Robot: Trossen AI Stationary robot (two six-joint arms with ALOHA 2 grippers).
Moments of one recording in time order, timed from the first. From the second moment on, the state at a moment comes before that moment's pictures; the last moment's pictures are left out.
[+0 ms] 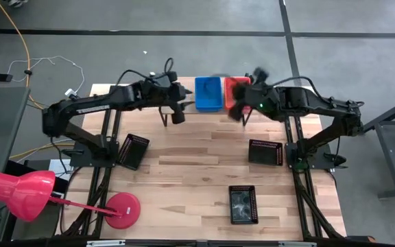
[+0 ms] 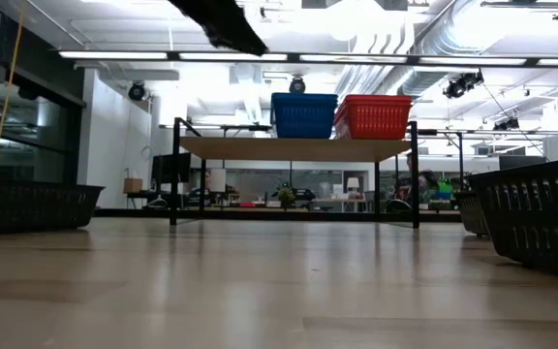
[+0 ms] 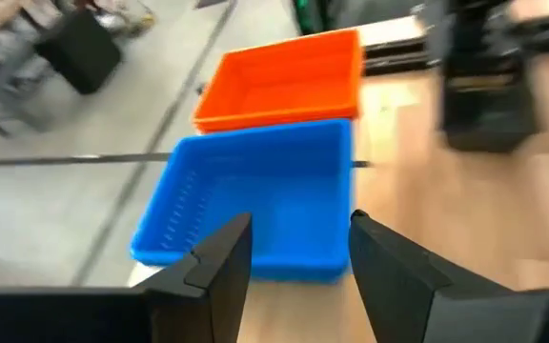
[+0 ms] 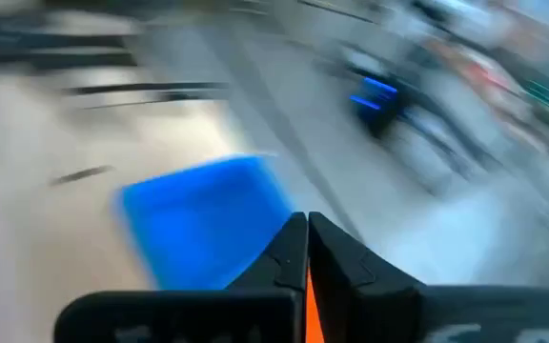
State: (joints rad) left arm 0.43 1.38 1.25 -0.36 -0.08 0.33; right arm -0.01 1.42 1.72 -0.91 0.77 -0.09
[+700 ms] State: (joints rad) left arm 0.42 0.97 0.71 0.15 0.26 0.12; right arm -0.08 1.42 1.72 -1.27 0.62 0.30
